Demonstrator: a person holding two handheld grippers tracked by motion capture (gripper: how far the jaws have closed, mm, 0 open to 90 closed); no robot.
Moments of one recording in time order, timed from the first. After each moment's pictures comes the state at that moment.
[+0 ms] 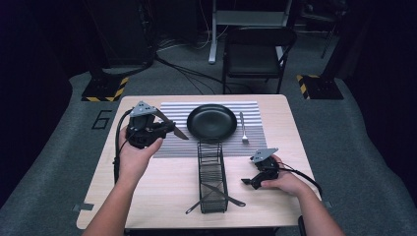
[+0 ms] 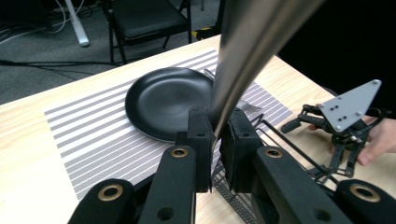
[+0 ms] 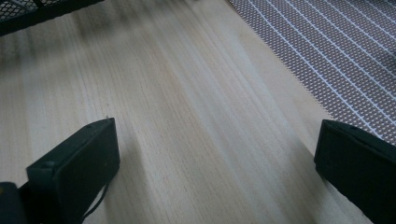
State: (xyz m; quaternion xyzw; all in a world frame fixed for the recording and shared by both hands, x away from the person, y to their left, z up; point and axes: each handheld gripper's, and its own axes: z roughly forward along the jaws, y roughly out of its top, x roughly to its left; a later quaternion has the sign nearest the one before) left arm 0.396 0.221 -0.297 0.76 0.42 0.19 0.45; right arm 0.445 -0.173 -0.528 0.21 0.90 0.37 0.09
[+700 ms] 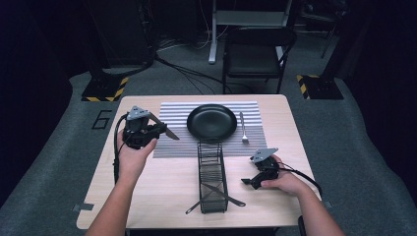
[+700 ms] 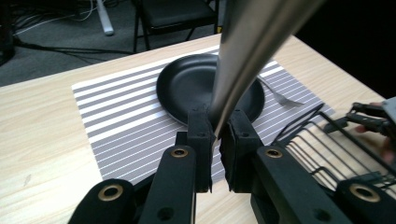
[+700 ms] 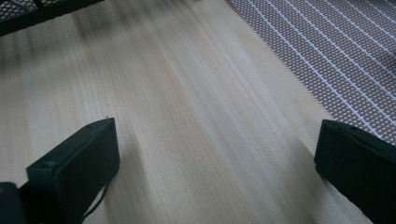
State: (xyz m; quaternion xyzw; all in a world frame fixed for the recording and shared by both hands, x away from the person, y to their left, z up) left arm 0.417 0.243 -0.335 0.74 0.46 0.21 0.44; right arm 0.445 -0.173 -0.528 0.21 0.90 0.37 0.09
